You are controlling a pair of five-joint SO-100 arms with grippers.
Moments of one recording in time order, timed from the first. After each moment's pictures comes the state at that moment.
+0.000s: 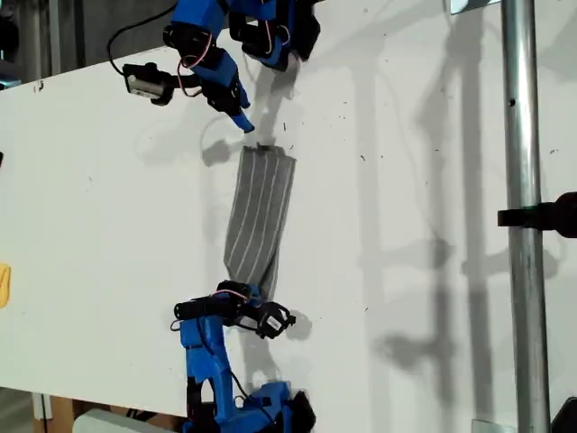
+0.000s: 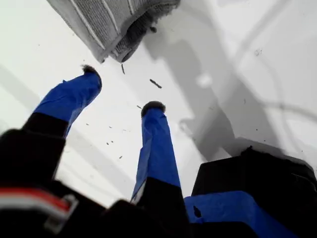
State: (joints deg) arm 0 -21.1 76.0 84.5 88.3 -63.3; arm 1 22.1 143.2 128.9 90.3 60.3
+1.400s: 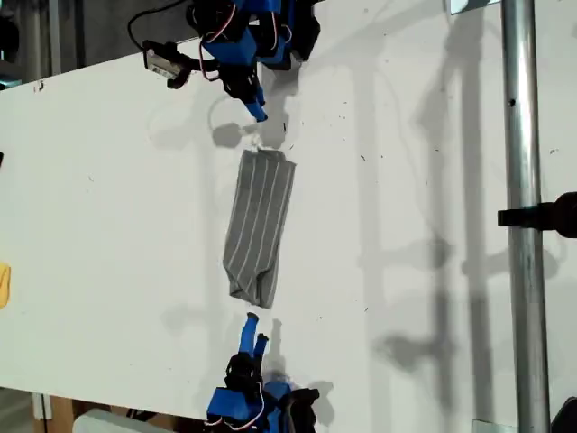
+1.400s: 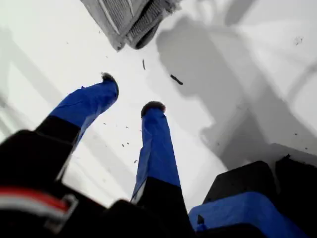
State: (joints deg) arm 0 -12.9 180.8 154.5 72.2 -77.3; arm 1 11.1 166.9 144.9 87.9 74.0
